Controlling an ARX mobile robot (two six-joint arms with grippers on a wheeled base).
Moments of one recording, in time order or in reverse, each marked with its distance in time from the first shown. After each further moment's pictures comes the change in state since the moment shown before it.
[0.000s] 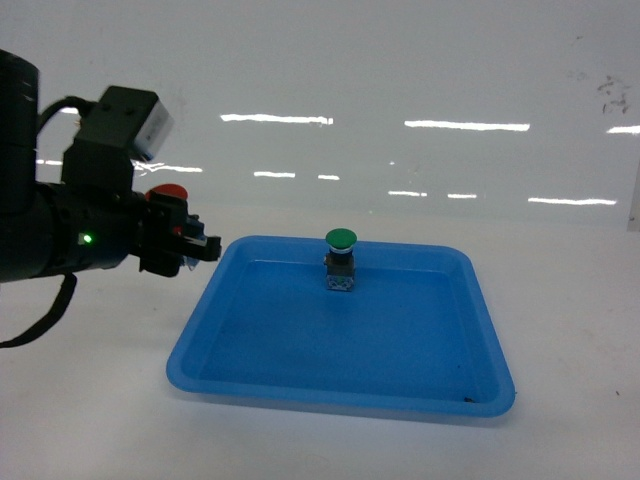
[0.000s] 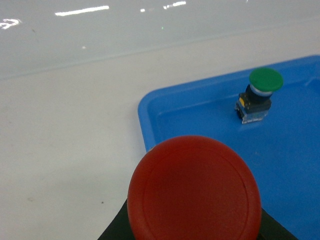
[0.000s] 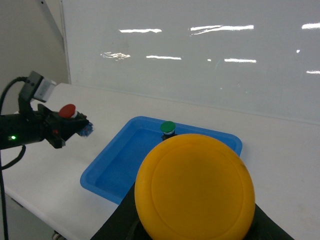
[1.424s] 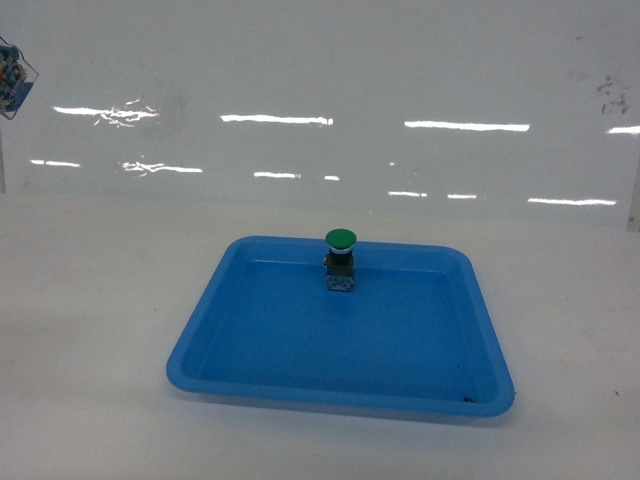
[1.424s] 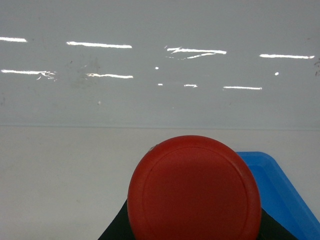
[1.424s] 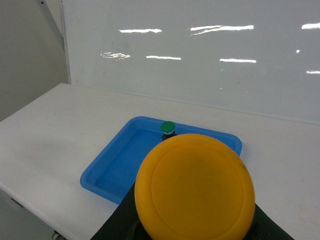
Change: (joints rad) left arm 0.018 -0.851 -0.296 -0.231 -0.078 -0.199; right arm 0.000 0.000 0.000 0.000 0.000 0.000
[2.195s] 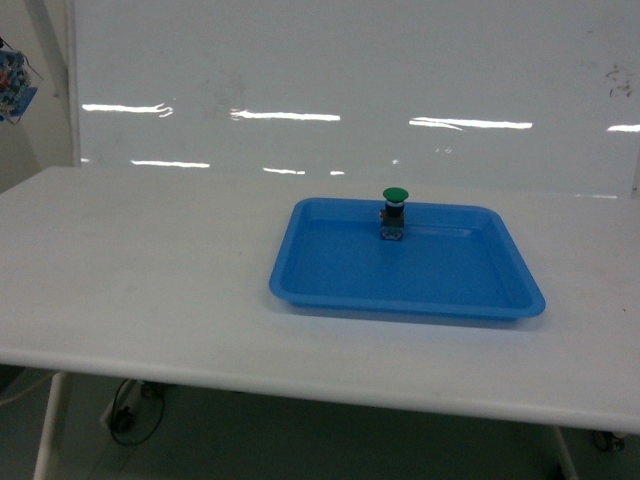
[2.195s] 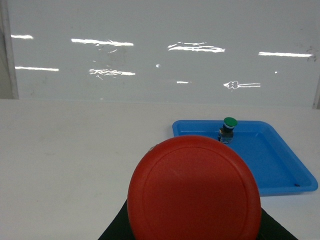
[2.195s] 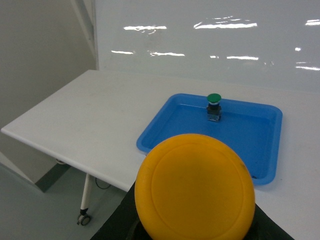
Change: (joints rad) left arm -0.001 0.000 -0.002 -0.003 0.000 -0.001; right arm -0.001 0.000 -0.003 -0.004 0.002 0.000
